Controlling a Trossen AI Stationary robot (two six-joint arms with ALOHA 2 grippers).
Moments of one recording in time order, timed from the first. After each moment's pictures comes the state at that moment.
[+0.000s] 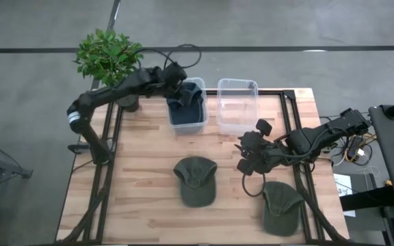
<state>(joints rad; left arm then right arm) 0.43 1.64 1.74 -1.04 -0.29 -0.57 0.41 1.36 1.38 -1.04 0.72 0.62</state>
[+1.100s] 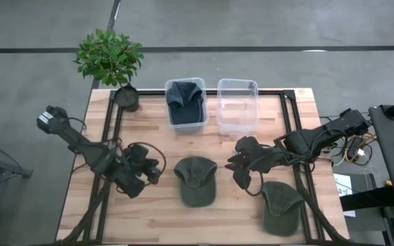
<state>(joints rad) -0.62 1.23 1.07 -0.98 -0.72 -1.57 0.41 1.37 1.35 -0.75 0.34 0.89</state>
